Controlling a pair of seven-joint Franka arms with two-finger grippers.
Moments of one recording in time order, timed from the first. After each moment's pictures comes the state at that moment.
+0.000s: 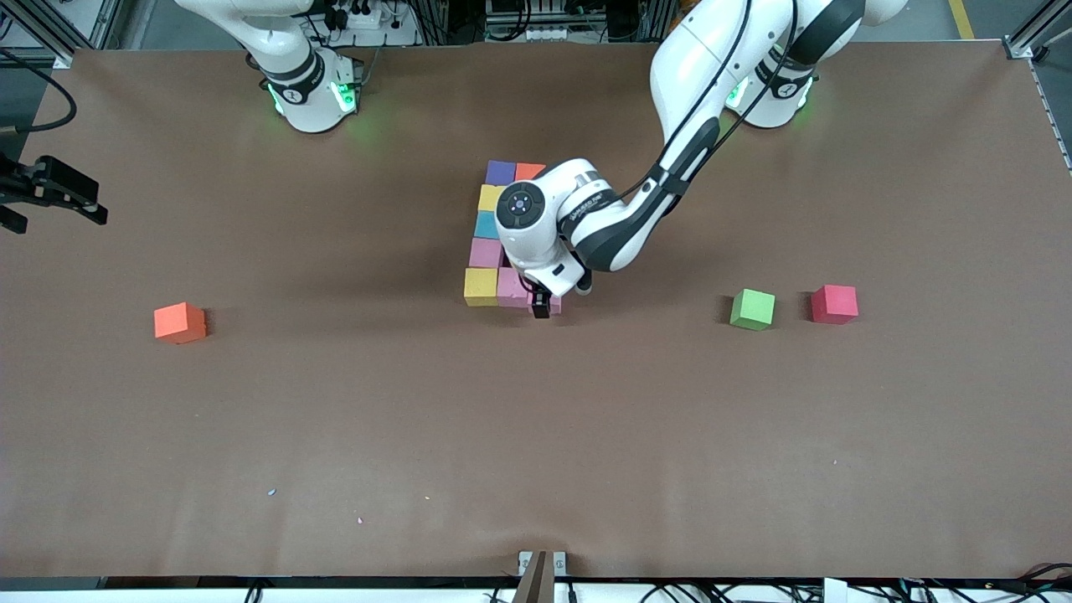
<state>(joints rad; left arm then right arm) -0.64 0.80 -0.29 -1.44 0.28 2.12 -2.54 -0.04 0.01 -0.02 -1.49 -0.01 1.51 -0.18</state>
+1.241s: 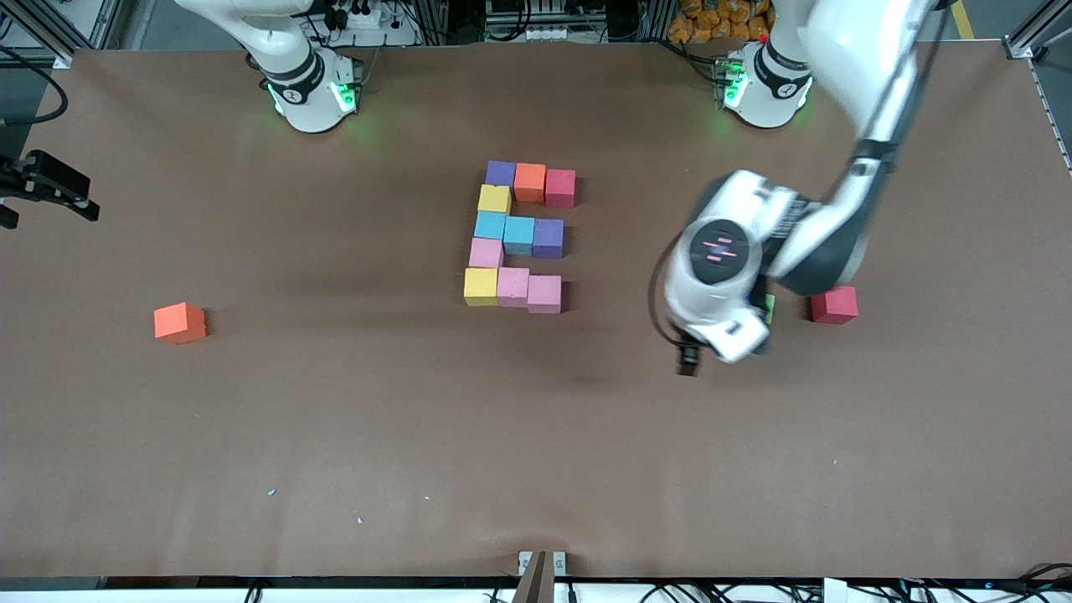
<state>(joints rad) -0.20 0.52 -0.29 -1.51 0.28 1.93 -1.97 -0.04 0.00 -0.03 -1.52 -0.01 1.53 -0.18</state>
